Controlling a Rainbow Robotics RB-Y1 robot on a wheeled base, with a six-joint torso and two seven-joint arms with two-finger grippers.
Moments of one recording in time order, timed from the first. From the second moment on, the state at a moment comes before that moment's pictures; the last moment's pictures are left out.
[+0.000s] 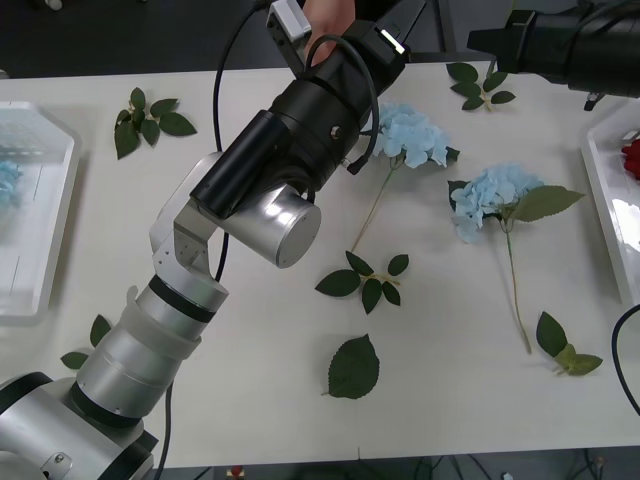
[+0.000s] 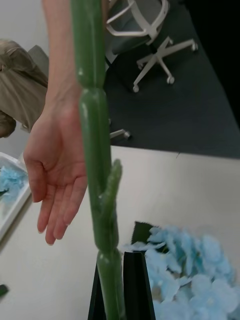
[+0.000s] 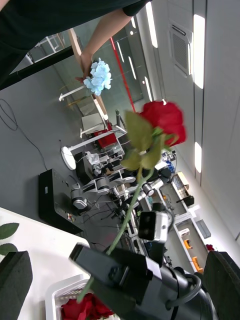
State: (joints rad) right arm -0.83 -0.75 0.15 -1.09 -1.81 0.93 2.24; left arm -0.55 0.11 -0.42 -1.62 0.29 0.07 -0.55
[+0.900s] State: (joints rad) right arm -1.01 -0.61 0.16 -1.02 -1.45 0.62 2.68; left arm -0.55 0.11 -0.42 -1.62 0.29 0.07 -0.55
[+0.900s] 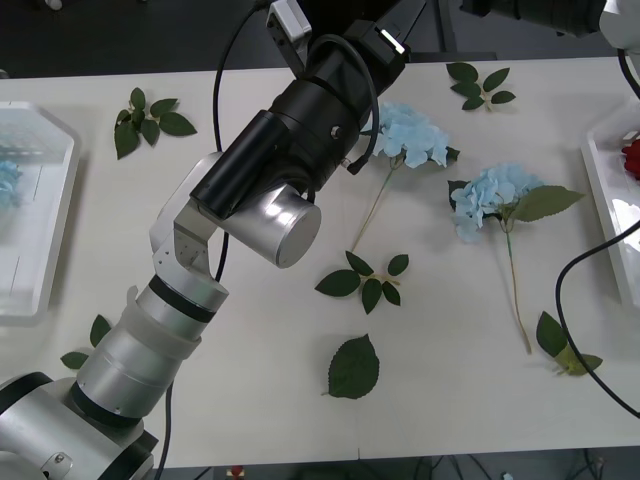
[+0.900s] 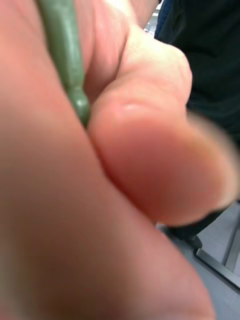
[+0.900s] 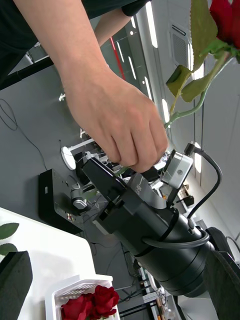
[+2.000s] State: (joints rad) right arm -1.01 -0.60 0.17 -0.99 -1.44 0.76 2.68; left arm -0.55 0.11 -0.42 -1.62 0.29 0.07 -0.55
